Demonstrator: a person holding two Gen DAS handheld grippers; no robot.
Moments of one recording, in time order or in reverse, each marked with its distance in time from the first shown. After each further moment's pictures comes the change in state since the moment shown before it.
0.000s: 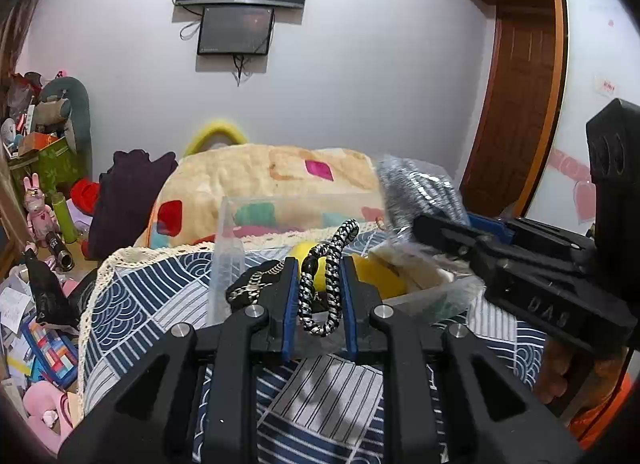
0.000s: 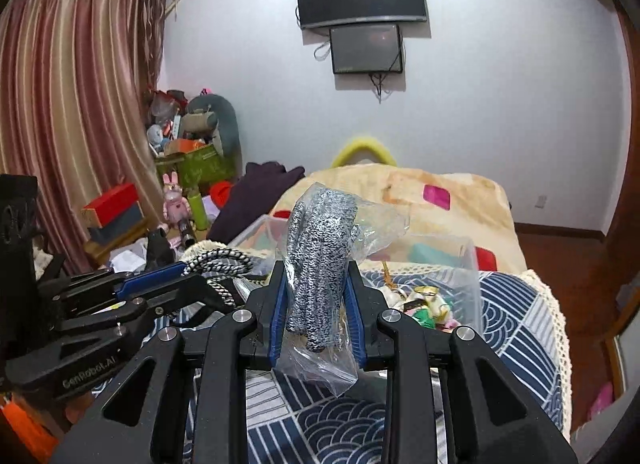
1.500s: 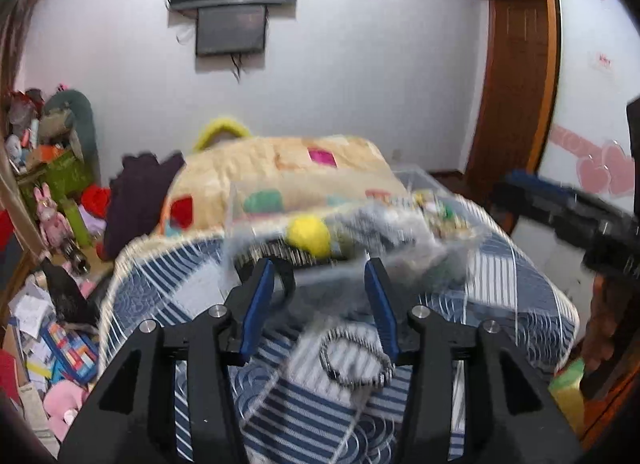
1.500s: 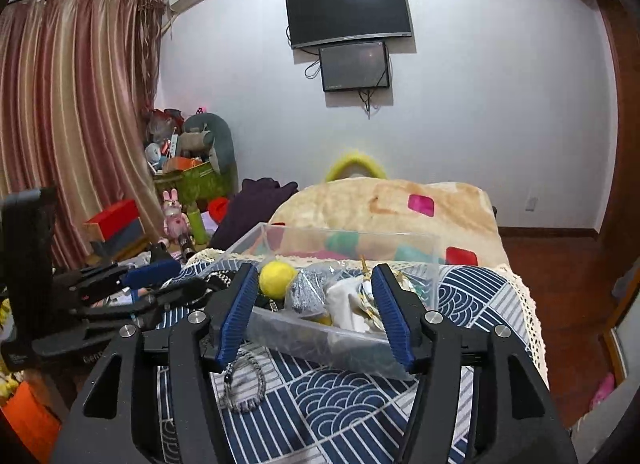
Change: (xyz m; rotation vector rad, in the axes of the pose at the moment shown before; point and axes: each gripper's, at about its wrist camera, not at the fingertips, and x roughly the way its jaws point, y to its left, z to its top) left arm -0.025 -0.009 -0.020 0.061 0.052 0.026; right arm -0.054 -0.018 -0.006 0.029 -0.070 -0.012
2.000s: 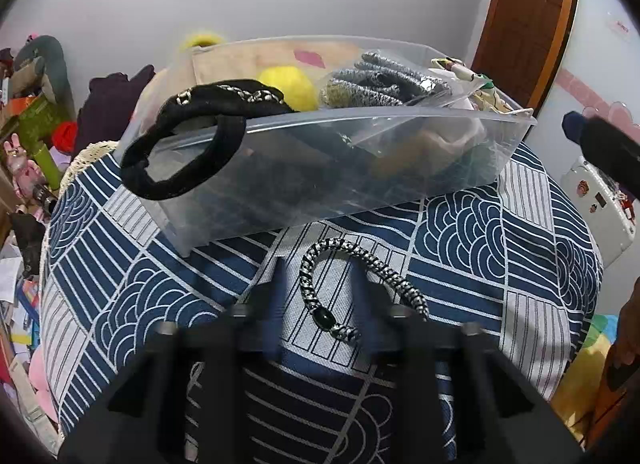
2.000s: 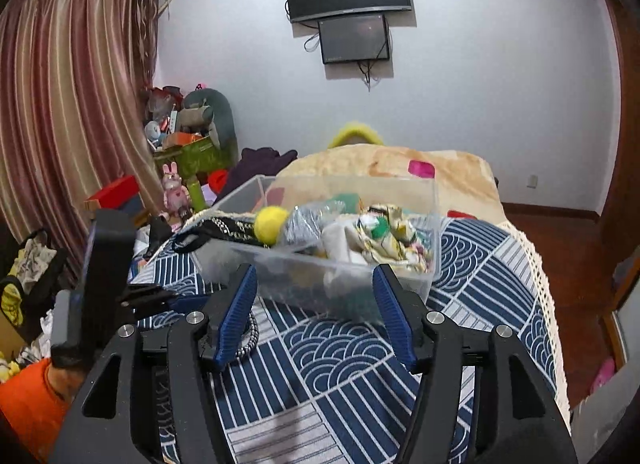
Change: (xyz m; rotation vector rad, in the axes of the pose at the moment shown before) left arm 0.079 -0.005 -0.044 -0.008 0.290 -0.046; right arm 0.009 -0.008 -0.037 0.010 0.090 0.008
